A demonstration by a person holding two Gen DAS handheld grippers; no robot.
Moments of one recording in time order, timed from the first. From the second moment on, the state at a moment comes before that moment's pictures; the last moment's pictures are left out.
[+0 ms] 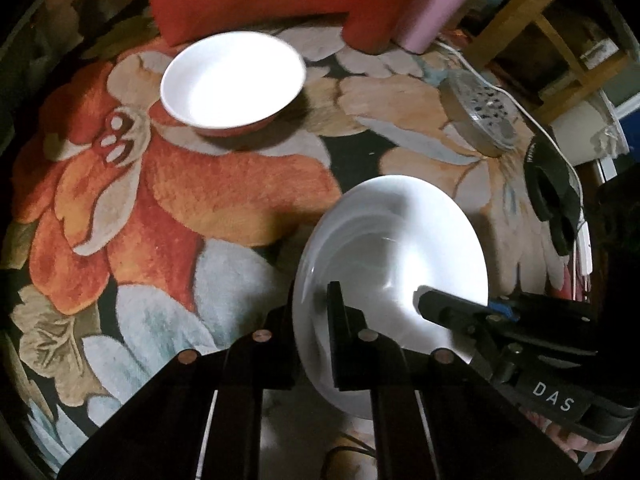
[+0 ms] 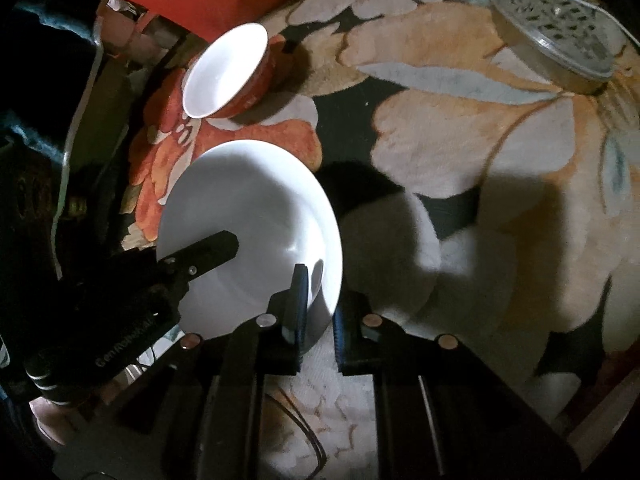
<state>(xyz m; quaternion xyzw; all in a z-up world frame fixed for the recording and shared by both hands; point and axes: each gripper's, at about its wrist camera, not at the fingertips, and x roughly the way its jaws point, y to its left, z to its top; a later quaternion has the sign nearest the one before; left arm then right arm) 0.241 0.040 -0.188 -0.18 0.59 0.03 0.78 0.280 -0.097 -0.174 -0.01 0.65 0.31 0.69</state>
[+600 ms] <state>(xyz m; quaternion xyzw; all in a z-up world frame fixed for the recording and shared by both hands) 0.243 -0.060 -0.130 -0.11 0.58 -0.04 0.81 0.256 -0.200 -0.124 0.09 0.64 0.23 0.72</state>
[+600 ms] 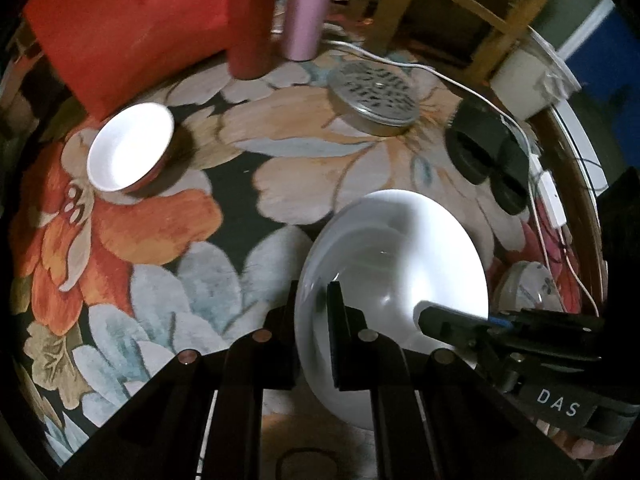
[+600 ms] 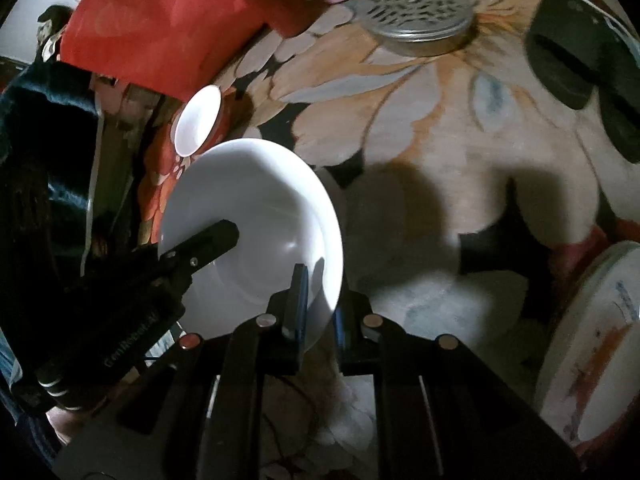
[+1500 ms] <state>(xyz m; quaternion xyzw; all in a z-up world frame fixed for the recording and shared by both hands) 0.236 -0.215 -0.113 -0.06 0.57 -0.17 0.80 0.220 -0.348 -0.099 0.15 0.63 0.13 0.75</state>
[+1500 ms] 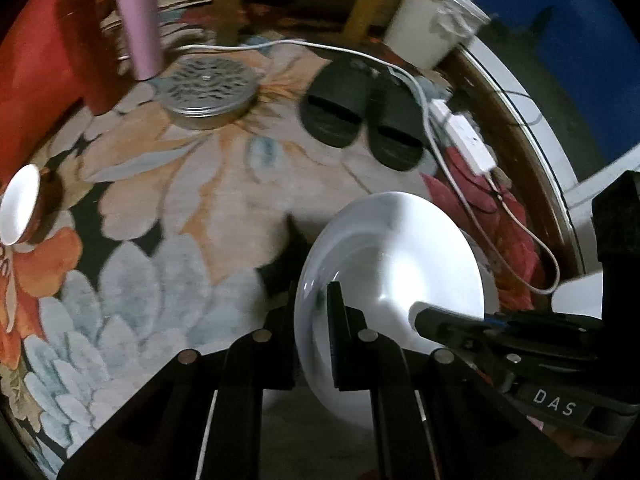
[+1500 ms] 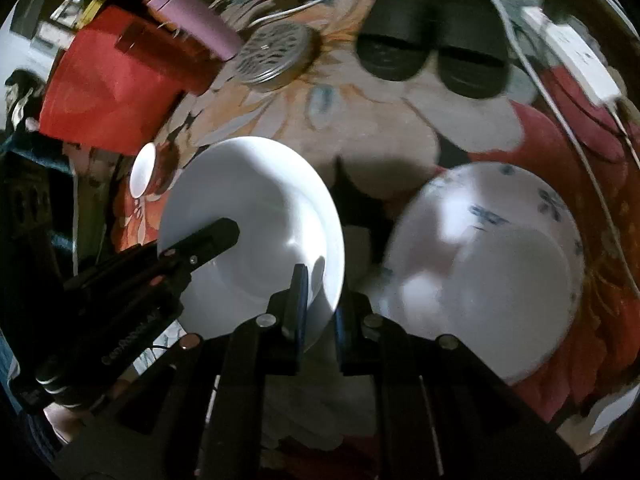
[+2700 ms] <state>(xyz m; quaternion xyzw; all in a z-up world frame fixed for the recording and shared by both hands) 0.211 -0.352 -0.158 -0.02 0.62 -0.25 0.74 0.178 -0.472 -0.126 0.19 0.64 0.02 0.74</state>
